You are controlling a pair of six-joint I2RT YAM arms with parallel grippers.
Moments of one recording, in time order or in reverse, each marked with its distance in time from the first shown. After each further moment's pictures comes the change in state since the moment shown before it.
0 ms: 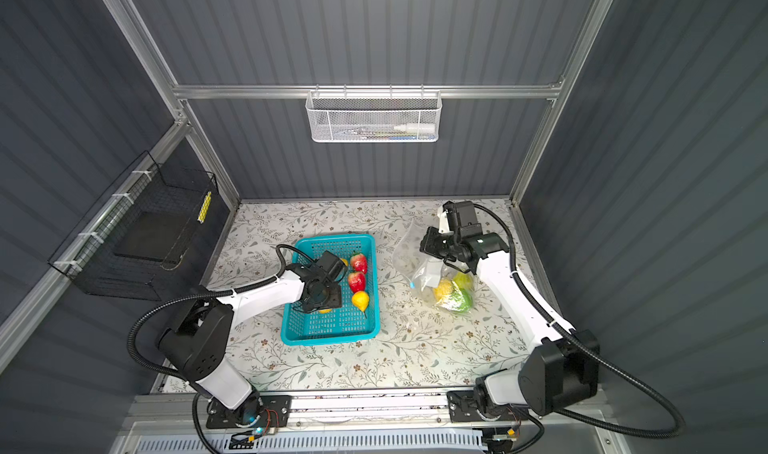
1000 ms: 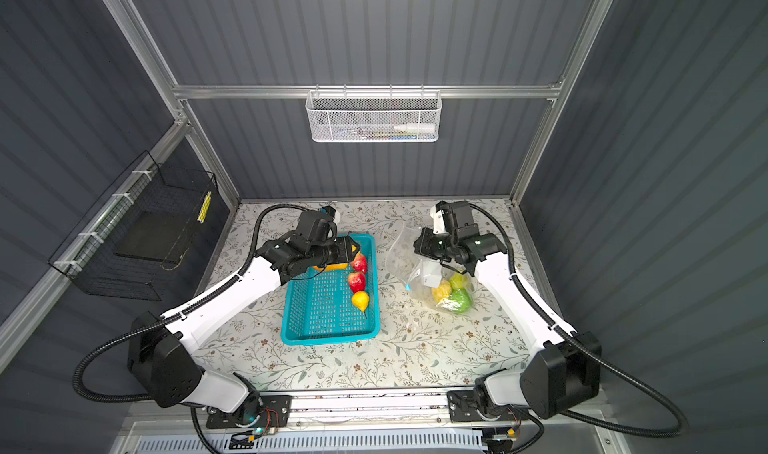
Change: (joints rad) left arm -0.003 -0.169 0.294 0.192 0.238 0.113; right arm 0.052 -0.006 0.016 0.003 -0.043 -0.002
